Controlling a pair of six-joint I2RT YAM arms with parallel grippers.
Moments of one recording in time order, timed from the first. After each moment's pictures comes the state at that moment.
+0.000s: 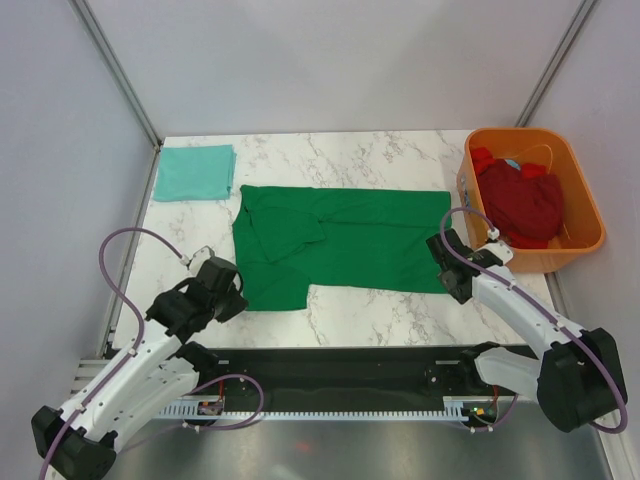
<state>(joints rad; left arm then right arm) -0.55 0.68 0.58 -0.89 -0.24 -1.03 0.37 1.13 0.68 -0.86 0.59 1.27</state>
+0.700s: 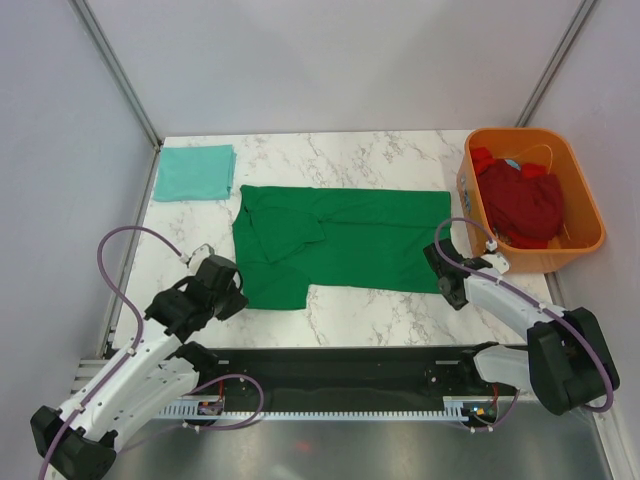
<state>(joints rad) -0.55 0.68 0.60 -0.89 -0.25 -1.03 0.34 1.22 0.56 -0.69 0.61 1.35</state>
